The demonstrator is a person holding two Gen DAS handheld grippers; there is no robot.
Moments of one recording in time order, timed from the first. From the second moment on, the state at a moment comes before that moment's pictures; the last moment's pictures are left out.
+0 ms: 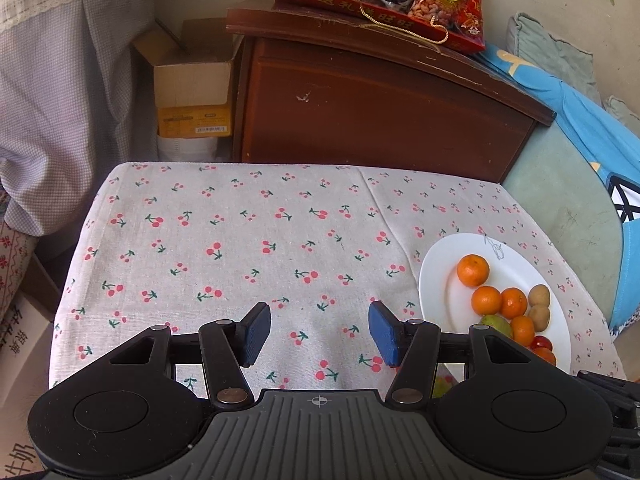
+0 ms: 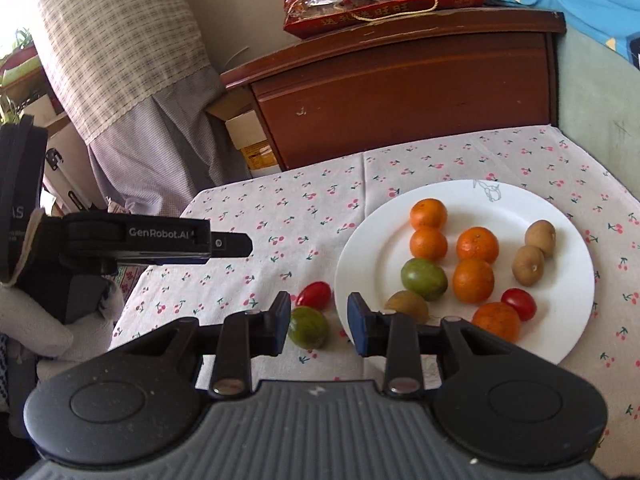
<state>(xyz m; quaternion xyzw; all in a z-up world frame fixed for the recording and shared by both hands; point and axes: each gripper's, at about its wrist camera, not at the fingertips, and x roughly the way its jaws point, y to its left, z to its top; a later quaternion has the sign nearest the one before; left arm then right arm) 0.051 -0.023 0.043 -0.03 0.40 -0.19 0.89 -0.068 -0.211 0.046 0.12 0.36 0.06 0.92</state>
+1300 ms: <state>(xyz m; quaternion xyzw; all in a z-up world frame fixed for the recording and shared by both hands) 0.038 -0.047 0.026 0.00 0.42 -0.28 0.86 -0.079 -0.186 0.022 0.06 0.40 0.07 0.91</state>
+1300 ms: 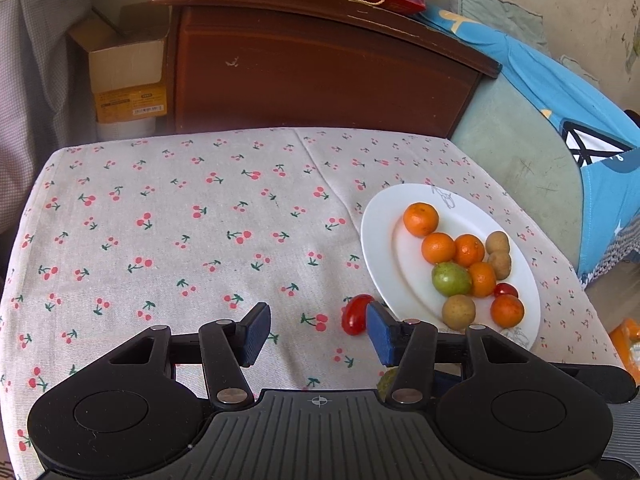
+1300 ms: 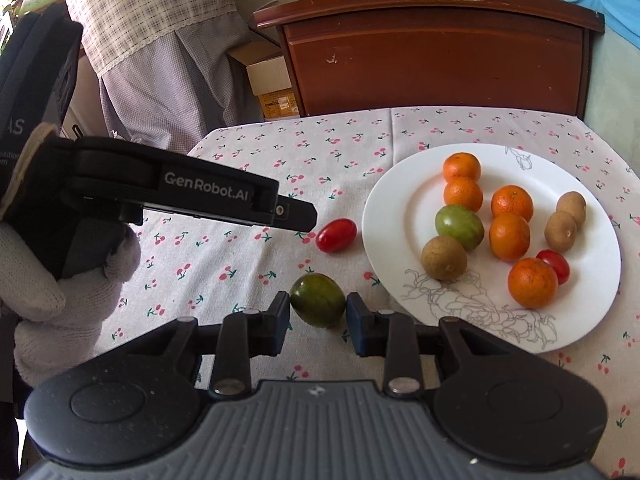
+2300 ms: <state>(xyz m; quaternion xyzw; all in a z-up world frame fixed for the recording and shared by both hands) 0.027 -0.082 0.007 0.08 0.38 -0.31 0.87 -0.088 -0.199 0.021 0.09 0.40 0.05 0.91</state>
